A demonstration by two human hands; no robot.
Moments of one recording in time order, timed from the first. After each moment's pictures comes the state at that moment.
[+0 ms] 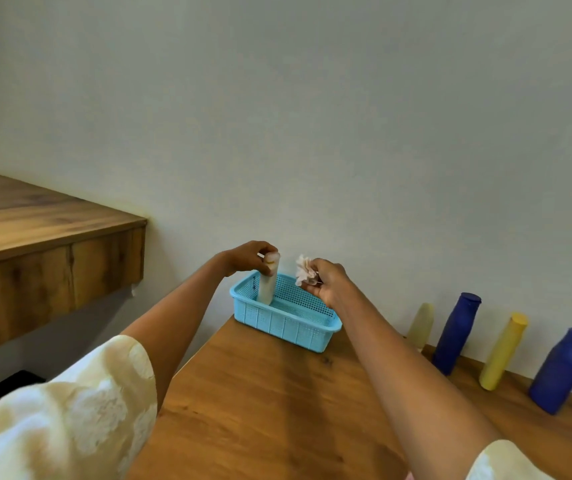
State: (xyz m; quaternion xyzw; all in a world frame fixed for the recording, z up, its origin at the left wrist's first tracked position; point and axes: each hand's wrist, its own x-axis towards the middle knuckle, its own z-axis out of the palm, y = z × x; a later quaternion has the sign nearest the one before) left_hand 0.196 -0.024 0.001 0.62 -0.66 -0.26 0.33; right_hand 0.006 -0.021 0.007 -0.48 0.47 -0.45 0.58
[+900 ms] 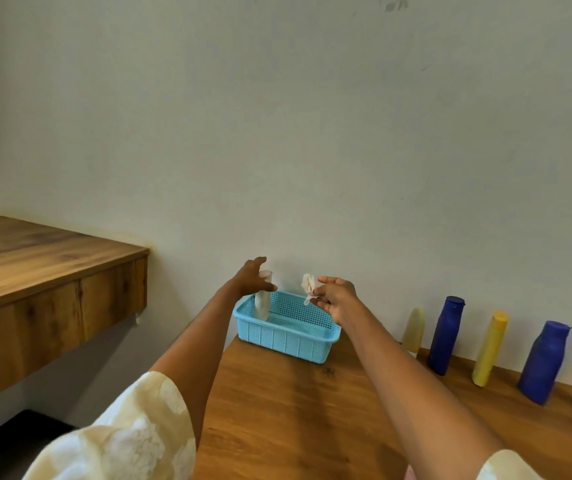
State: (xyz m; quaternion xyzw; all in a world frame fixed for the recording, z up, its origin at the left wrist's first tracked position) left_hand 0.178 -0.009 0.004 0.68 -0.62 -0.18 0.36; right_hand -0.020 0.009 0.019 -0.46 0.46 -0.49 0.58
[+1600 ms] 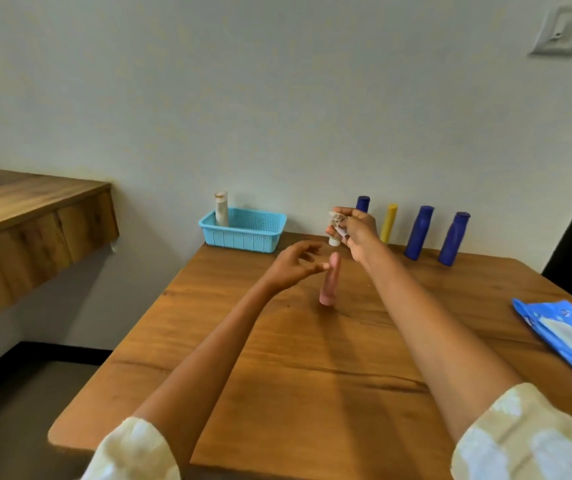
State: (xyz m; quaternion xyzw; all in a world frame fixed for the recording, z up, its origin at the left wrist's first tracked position) left_hand -0.032 0.202 -0.045 0.46 -0.74 -0.27 0.41; right_hand -0.167 0.165 0.021 -0.42 0.47 -0.59 0.50
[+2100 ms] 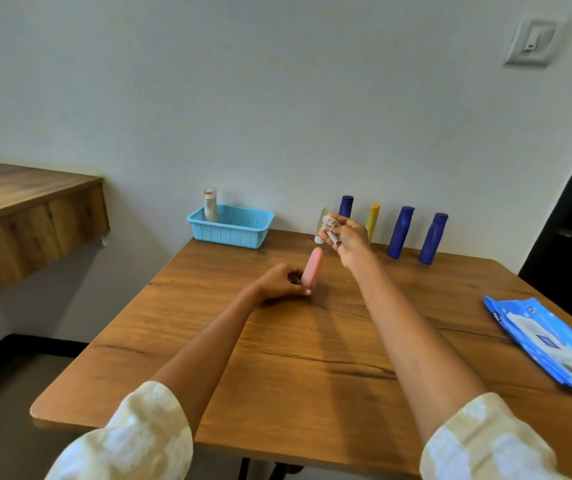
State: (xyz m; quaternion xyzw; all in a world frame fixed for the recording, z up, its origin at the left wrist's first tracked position) left_hand -0.044 0.197 -0.072 0.55 -0.74 -0.32 0.23; right_hand -0.190 0.186 0.010 -0.37 0.45 -0.61 0.53
